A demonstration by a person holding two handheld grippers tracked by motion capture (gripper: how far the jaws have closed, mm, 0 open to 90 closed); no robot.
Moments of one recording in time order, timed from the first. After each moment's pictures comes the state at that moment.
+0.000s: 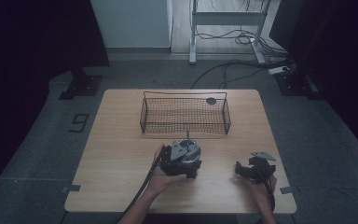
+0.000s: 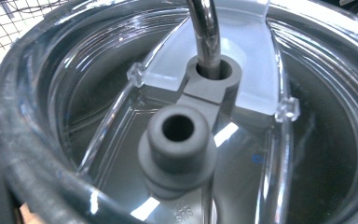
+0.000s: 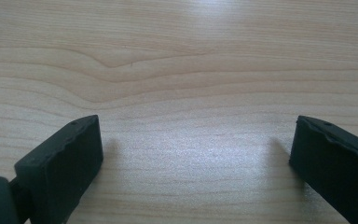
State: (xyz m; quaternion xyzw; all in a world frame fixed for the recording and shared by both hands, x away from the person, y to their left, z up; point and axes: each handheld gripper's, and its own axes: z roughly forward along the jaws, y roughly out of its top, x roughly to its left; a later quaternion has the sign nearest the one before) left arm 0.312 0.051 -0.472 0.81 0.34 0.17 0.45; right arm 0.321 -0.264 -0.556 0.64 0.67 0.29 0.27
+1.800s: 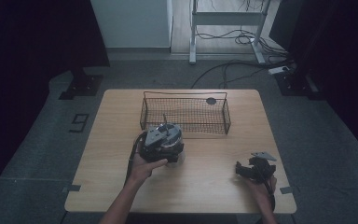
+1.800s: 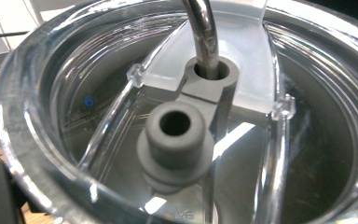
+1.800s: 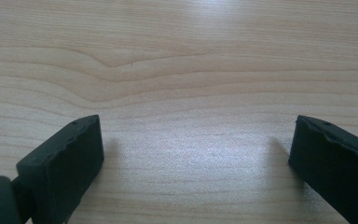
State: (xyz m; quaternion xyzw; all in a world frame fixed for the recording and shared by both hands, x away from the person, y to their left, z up) left arm 0.331 0.109 -0.424 0.76 0.37 0.20 0.49; right arm 0.320 -0.265 -0.556 0.64 0.67 0.29 0.27
